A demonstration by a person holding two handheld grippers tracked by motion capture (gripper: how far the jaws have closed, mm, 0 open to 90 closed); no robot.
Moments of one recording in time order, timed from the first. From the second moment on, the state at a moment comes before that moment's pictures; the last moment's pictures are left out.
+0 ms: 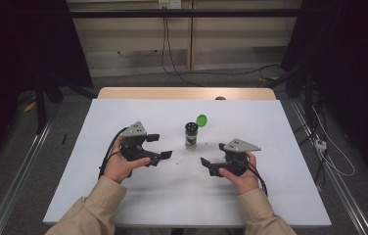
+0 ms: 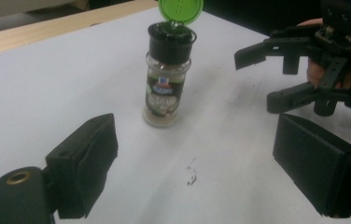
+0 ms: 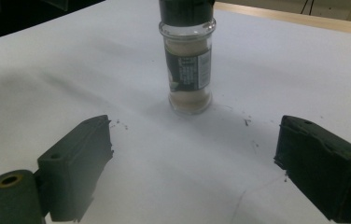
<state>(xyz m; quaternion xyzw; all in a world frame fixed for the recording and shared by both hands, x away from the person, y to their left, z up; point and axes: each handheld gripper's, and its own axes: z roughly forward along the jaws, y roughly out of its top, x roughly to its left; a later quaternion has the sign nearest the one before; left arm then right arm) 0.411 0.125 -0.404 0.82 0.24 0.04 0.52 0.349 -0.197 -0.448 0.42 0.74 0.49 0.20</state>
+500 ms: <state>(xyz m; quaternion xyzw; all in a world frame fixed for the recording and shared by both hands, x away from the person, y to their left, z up) 0.398 0.163 -0.421 0.81 0.26 0.05 0.52 0.334 -0.212 -0.449 0.42 0.74 0.49 0.20</state>
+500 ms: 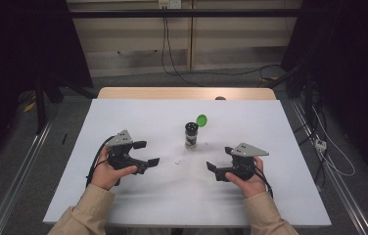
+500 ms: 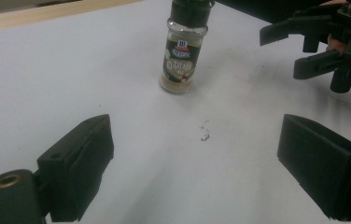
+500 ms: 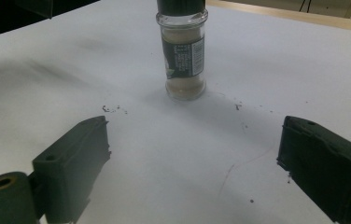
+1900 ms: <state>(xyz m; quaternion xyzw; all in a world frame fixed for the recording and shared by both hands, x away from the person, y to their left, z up) 0.368 0.218 -0.437 0.81 0.29 0.07 0.50 0.296 -0.259 -0.457 0.42 0.74 0.48 0.23</state>
